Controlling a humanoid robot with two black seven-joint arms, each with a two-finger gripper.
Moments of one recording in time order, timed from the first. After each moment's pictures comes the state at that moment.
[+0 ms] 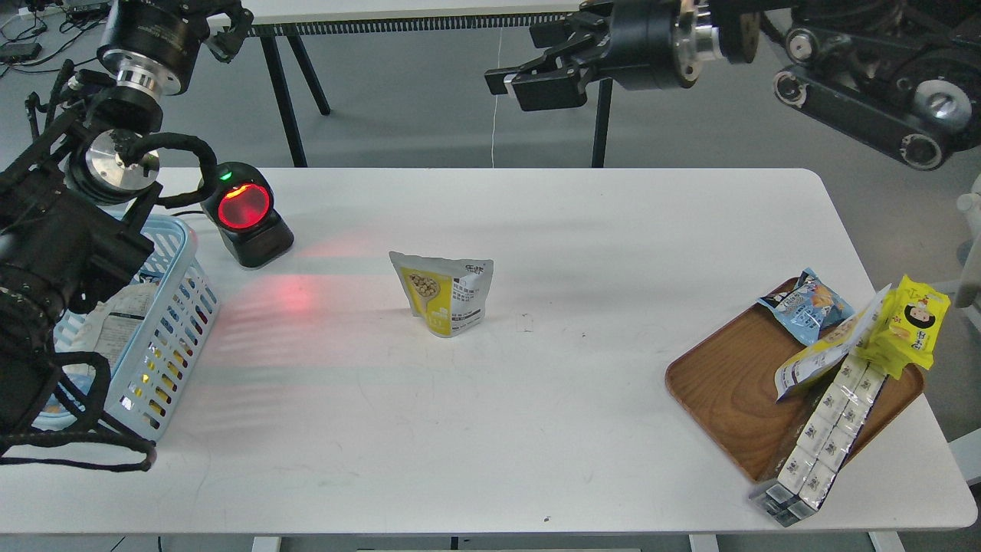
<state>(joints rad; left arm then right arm) -1.08 0.32 -0.80 -0.41 -0.02 -0.49 -0.28 1.55 -0.53 0.00 1.01 -1.32 0.19 0.49</state>
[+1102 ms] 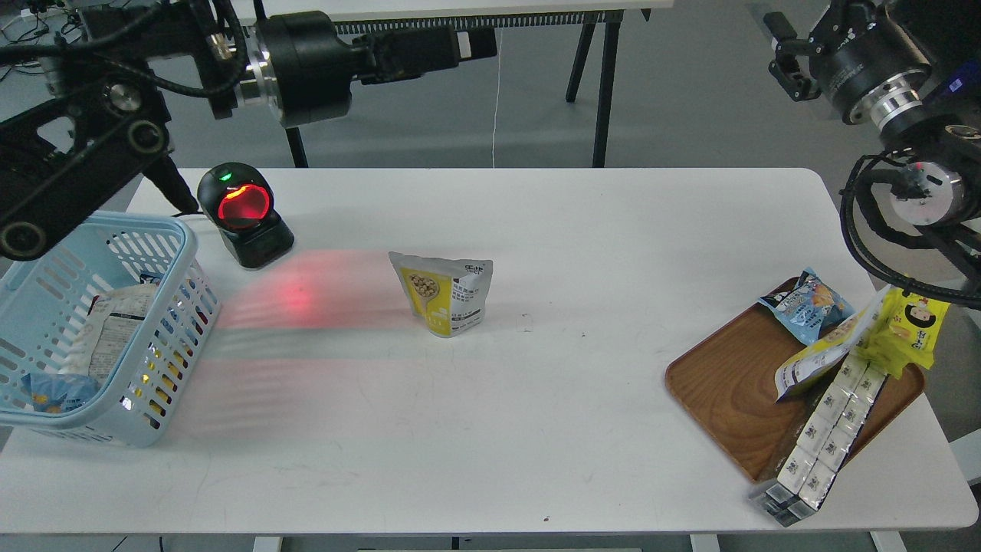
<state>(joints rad) -1.10 0.55 -0.61 -1.30 1.46 -0.49 -0.28 1.09 -0.60 0.27 0.82 0.09 0.20 0.49</state>
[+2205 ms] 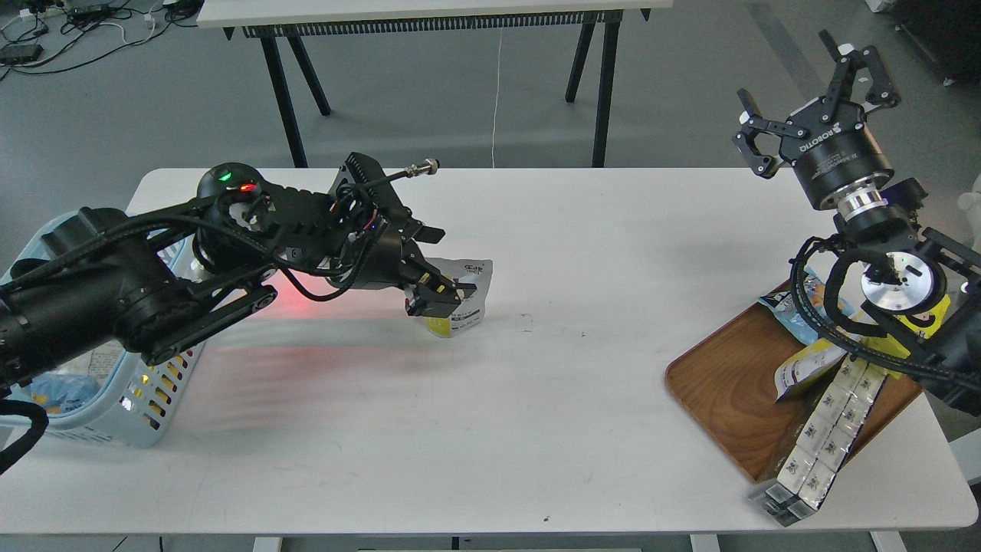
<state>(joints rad) -1.01 0.42 -0.31 -1.17 2.18 -0.36 -0.38 0.80 -0.51 0.53 0.83 0.23 0.47 0.49</state>
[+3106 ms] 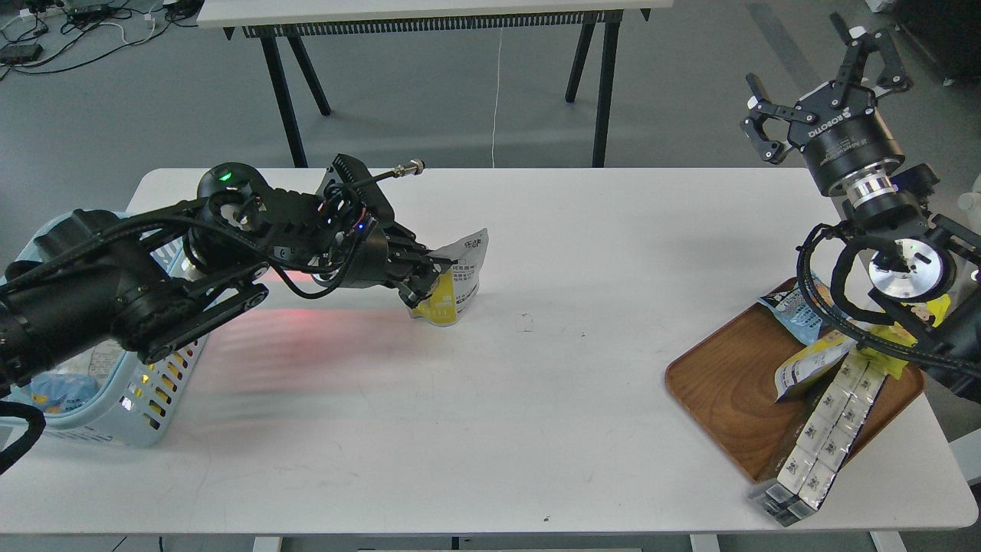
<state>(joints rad) -1.01 0.43 -0.31 -1.10 2.18 -0.37 -0.38 0.84 -0.53 0.54 0.82 0.23 0.46 0.49</state>
